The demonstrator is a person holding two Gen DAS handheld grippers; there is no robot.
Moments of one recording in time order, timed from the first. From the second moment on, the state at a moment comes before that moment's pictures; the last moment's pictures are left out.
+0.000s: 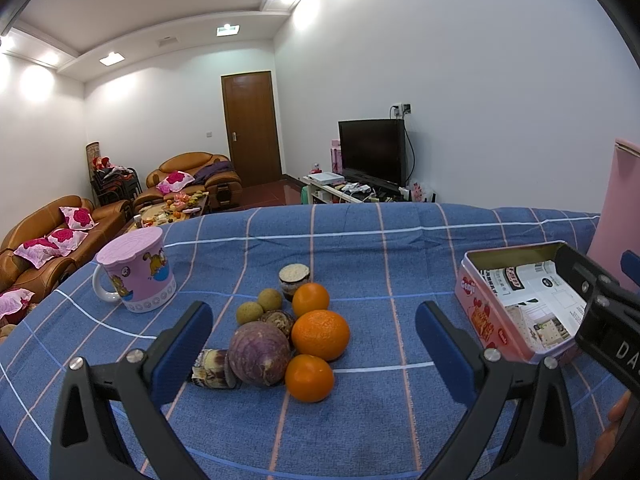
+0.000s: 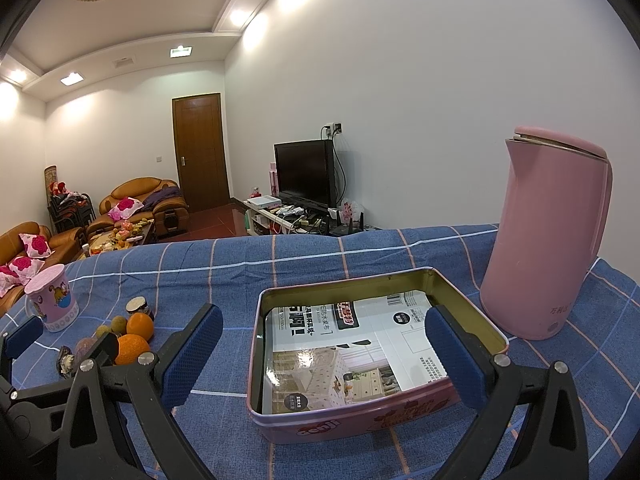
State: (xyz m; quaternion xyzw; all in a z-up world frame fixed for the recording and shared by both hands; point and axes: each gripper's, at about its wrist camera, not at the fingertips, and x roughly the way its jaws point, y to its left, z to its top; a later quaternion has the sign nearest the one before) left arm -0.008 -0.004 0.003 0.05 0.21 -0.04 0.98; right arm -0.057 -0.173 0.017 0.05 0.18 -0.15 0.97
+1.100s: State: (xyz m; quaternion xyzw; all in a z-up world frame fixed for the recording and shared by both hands) left arm 0.019 0.084 0.005 0.04 0.24 0.03 0.97; right arm -0.057 -0.150 0.015 0.03 0.19 -0.06 0.98
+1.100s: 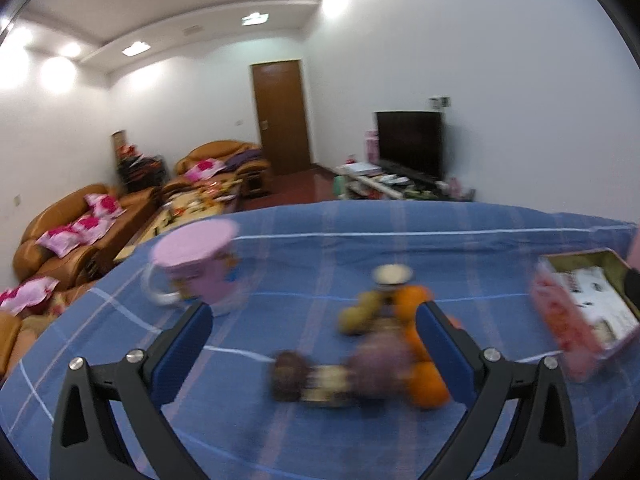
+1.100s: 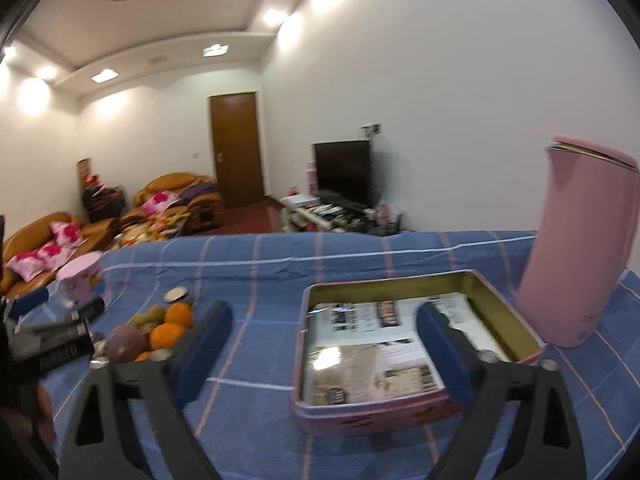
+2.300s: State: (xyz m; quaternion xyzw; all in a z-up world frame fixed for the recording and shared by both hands) left arm 0.050 0.149 -0.012 0.00 0.33 -0.01 0.94; right arm 0.036 -0.029 -0.052 0.04 0.43 0.14 0.89
